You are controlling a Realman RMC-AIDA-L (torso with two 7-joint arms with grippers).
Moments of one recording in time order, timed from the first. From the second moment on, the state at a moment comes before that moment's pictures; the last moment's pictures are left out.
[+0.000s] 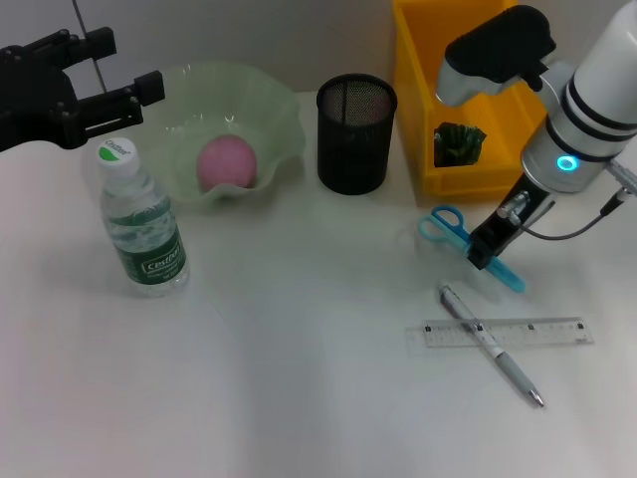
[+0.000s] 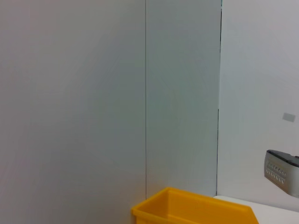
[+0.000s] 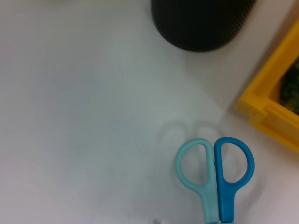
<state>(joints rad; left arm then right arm) -0.41 -2.06 0.89 1.06 1.61 1.41 -1.51 0.92 2.08 -1.16 -0.86 -2.89 -1.45 2.64</state>
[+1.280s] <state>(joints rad) -0.41 -2.06 0.88 1.06 1.61 1.41 -1.50 0.92 2.08 -1.26 -0.90 -2.81 -1.44 2.68</state>
